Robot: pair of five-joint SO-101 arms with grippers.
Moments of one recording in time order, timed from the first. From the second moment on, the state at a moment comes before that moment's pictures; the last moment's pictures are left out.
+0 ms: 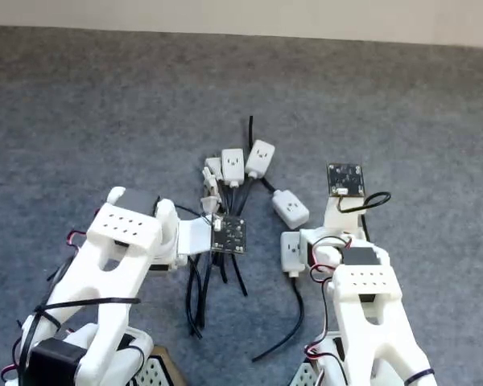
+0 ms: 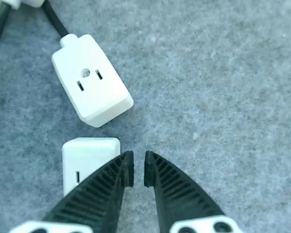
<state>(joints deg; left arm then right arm) 9.6 -25.5 46.1 77.0 -71.0 -7.7 -40.8 71.2 38.0 1.6</state>
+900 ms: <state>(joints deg) 3.6 -12.4 38.2 88.5 -79.7 -7.7 -41.1 72.0 38.0 1.6</state>
